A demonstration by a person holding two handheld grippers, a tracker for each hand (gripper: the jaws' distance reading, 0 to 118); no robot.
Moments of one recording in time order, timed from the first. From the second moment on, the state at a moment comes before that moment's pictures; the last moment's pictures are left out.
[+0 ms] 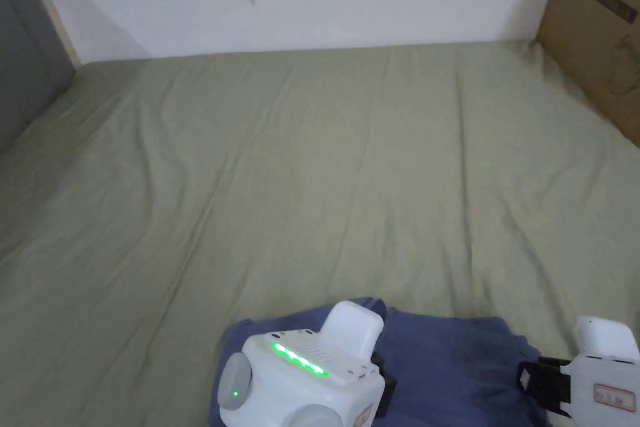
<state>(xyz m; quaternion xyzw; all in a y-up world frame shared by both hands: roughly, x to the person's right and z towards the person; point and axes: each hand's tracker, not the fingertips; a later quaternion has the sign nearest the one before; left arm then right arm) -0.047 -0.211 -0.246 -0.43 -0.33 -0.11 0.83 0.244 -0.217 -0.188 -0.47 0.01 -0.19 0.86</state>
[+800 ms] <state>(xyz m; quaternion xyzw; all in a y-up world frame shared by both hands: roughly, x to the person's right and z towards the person) -0.142 -0.226 -0.271 -0.51 -0.24 0.15 0.81 0.235 -0.217 -0.193 -0.47 0.02 -0.18 0.86</state>
